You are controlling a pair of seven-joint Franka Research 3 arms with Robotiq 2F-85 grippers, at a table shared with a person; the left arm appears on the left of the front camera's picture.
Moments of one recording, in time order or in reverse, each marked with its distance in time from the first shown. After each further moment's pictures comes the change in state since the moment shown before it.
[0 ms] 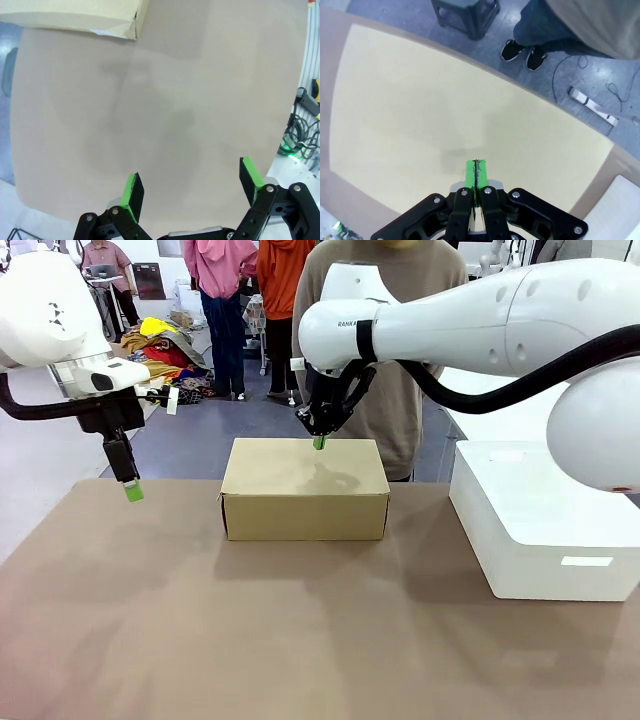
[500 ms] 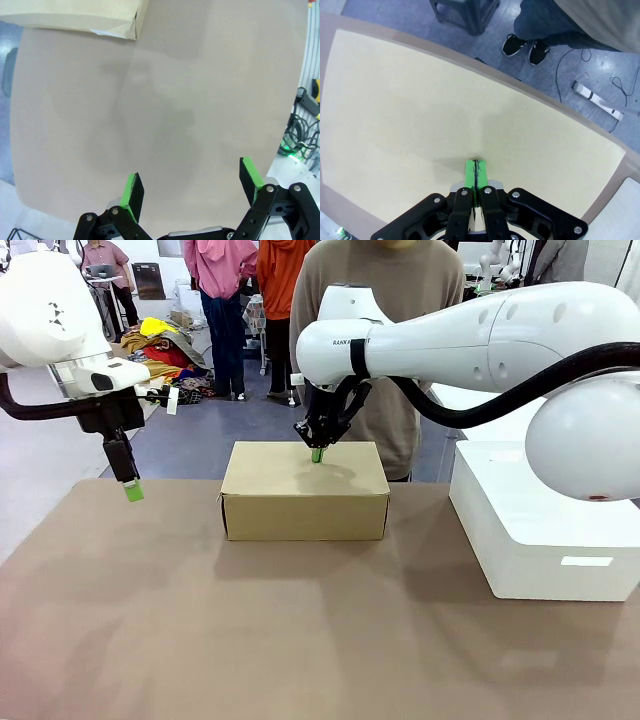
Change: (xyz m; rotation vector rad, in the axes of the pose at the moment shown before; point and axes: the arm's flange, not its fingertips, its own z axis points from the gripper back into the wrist) left arm 0.000 0.000 0.000 0.000 0.000 0.000; right arm 0.004 -0.003 -0.026 0.006 0.023 -0.031
